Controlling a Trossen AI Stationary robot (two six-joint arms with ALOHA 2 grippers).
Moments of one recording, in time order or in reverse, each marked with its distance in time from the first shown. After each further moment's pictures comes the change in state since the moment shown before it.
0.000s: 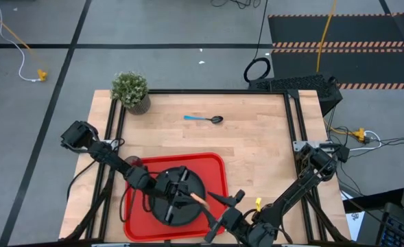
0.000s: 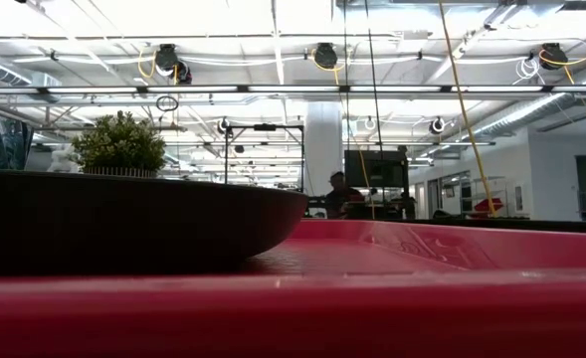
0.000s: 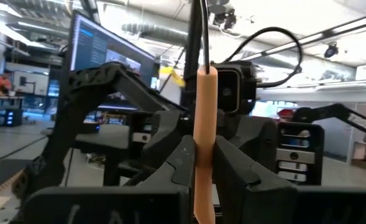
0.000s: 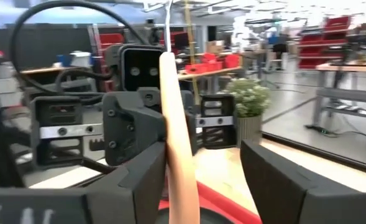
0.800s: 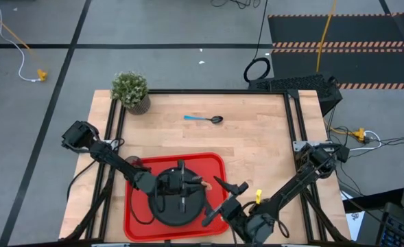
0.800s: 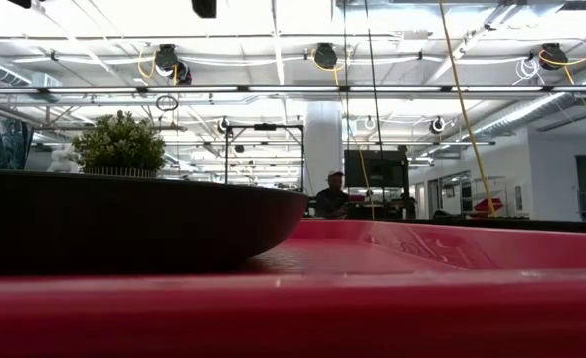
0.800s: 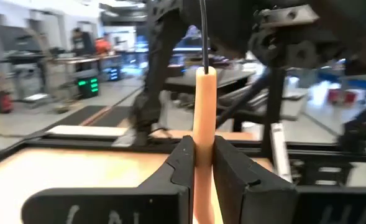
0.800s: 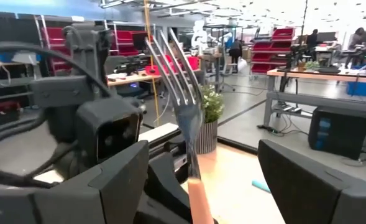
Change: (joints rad) left arm 0.016 0.002 -0.003 -0.256 -0.349 0.076; right arm -0.049 -0.005 0.003 0.086 0.124 -0.163
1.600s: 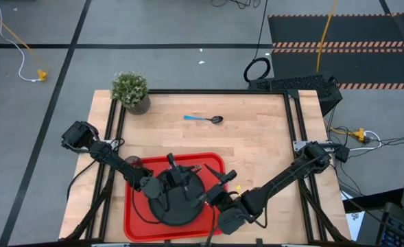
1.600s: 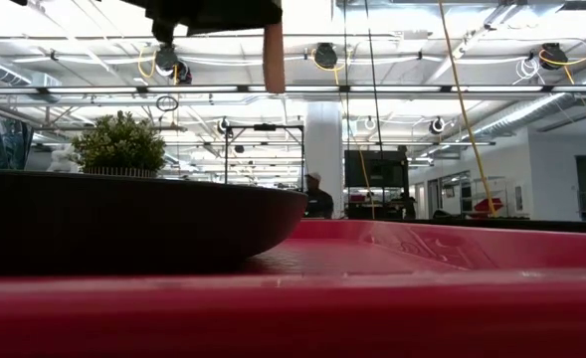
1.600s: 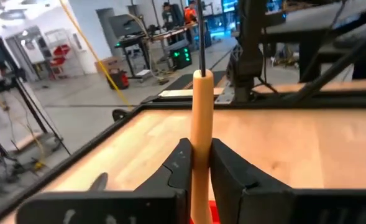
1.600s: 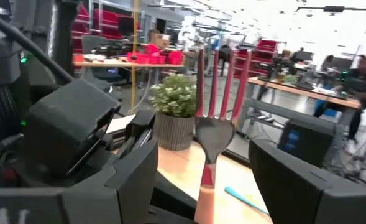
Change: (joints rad) left arm -0.011 0.000 0.001 -0.221 -0.430 0.076; right arm -0.121 0.001 -0.001 -0.506 -0.070 0.331
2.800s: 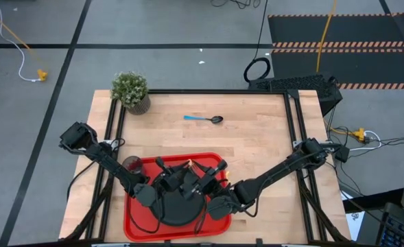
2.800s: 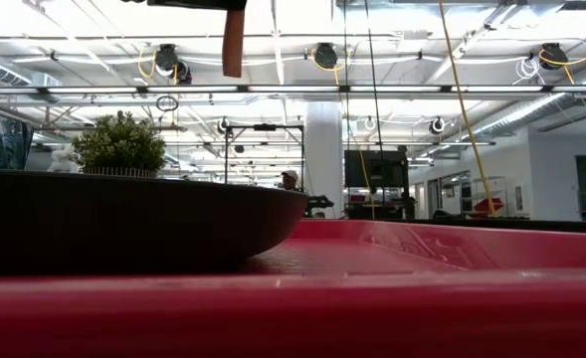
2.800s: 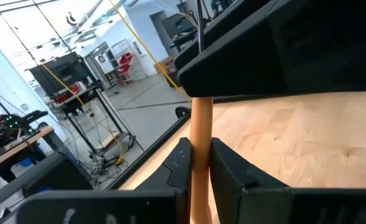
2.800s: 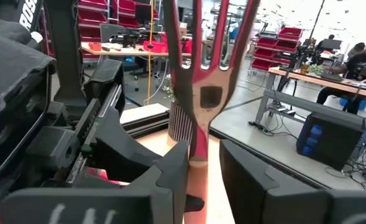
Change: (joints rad) left arm -0.082 -0.001 0.043 -0.003 -0.325 0.224; right arm -0.093 0.002 0.000 -0.070 -0.172 0.074
